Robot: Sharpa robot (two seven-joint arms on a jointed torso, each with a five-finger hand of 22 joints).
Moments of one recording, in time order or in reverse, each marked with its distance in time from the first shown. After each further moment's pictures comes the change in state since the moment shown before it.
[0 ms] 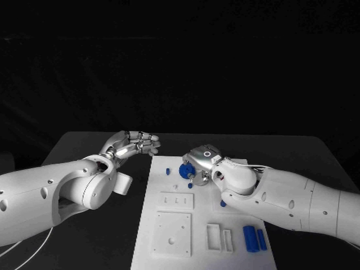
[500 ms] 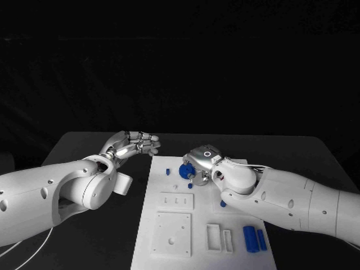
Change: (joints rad) left arm 0.000 0.001 0.000 -0.001 0.000 0.000 -0.001; left_hand 0.000 0.000 0.000 0.000 0.000 0.000 0.000 0.000 0.000 0.000 0.000 0.000 0.000 0.000 0.000 0.000 0.000 0.000 0.000 0.000 0.000 0.000; right arm 0.000 0.004 0.000 -0.007 0.021 0.008 0.001; right_hand -0.004 -0.004 -0.026 -0.014 0.000 -0.029 0.024 -0.021 -0.014 -0.014 0.007 -0.013 -0.012 -0.004 0.004 -0.004 0.003 0.000 0.000 0.001 0.000 0.000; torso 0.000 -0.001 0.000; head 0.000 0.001
